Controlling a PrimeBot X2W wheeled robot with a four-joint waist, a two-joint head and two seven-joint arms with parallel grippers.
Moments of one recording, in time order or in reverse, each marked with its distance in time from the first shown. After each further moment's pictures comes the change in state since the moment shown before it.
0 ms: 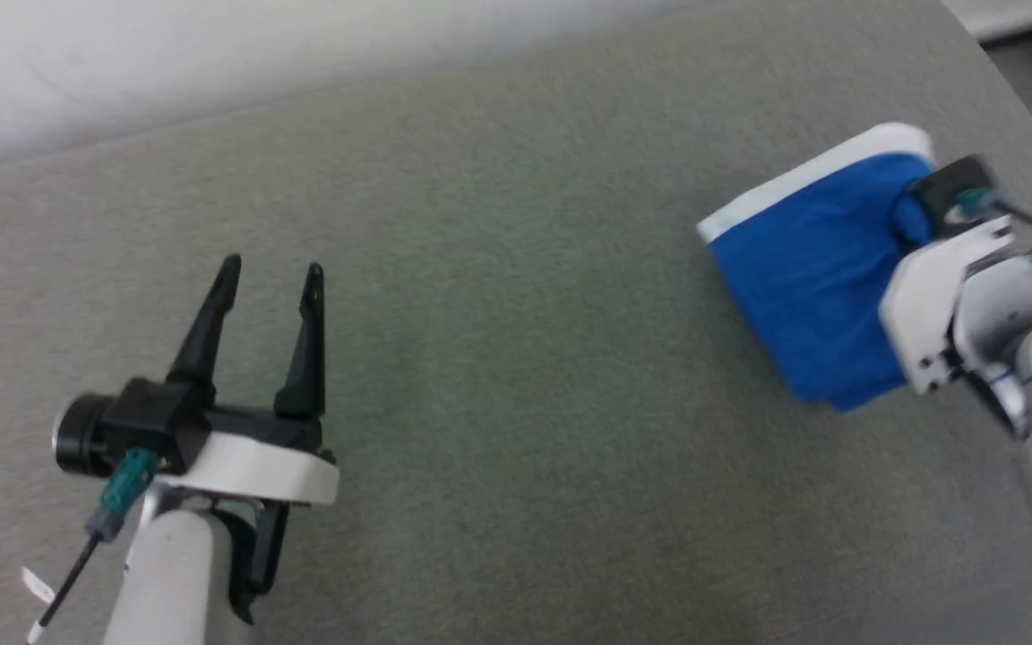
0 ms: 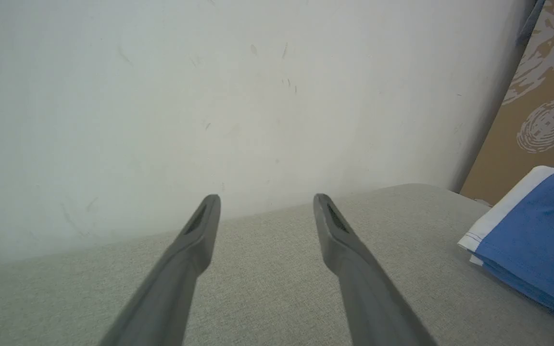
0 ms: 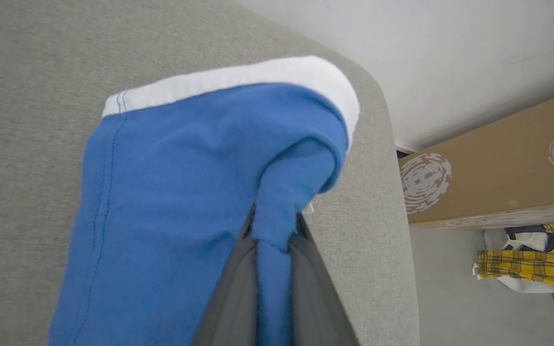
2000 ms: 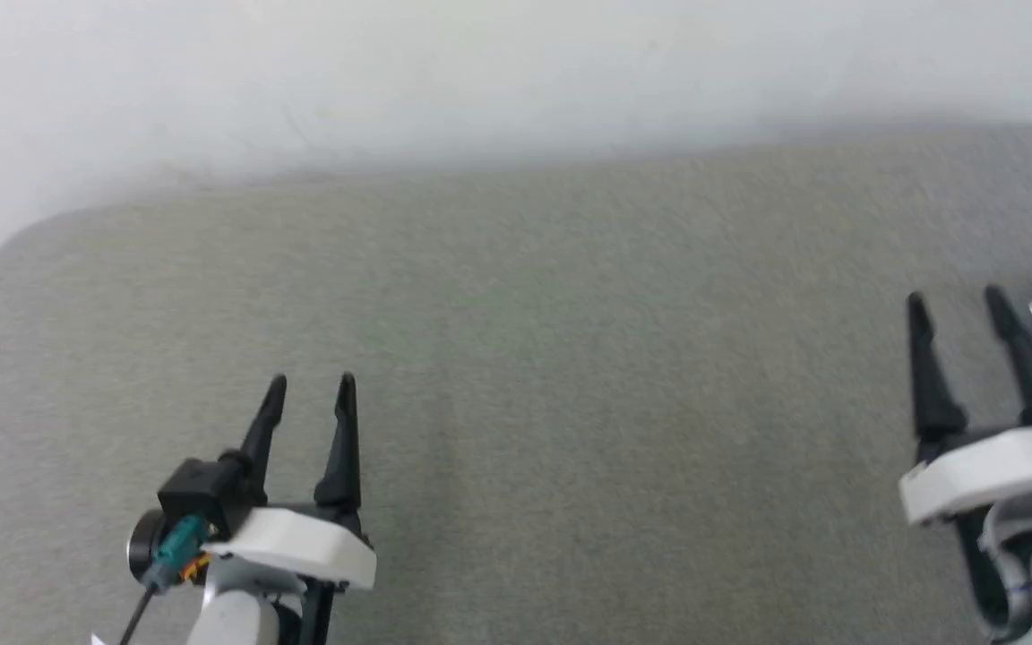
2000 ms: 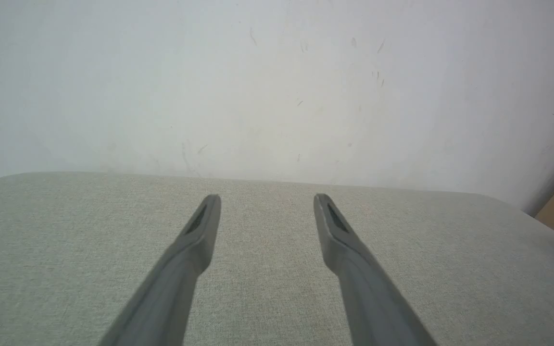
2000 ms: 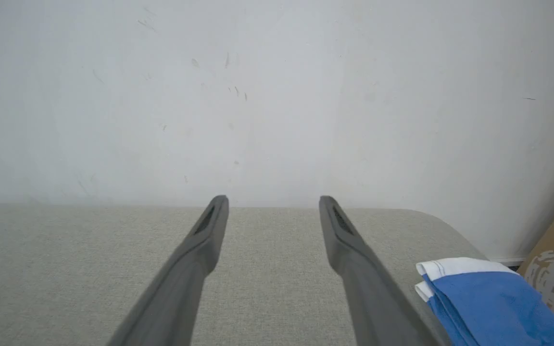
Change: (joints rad) left arm 0.090 -0.044 -0.035 0.139 -0.114 0.046 -0.003; right arm 0.407 0.229 -0.371 -0.257 0.058 0.000 -0.586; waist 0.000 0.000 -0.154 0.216
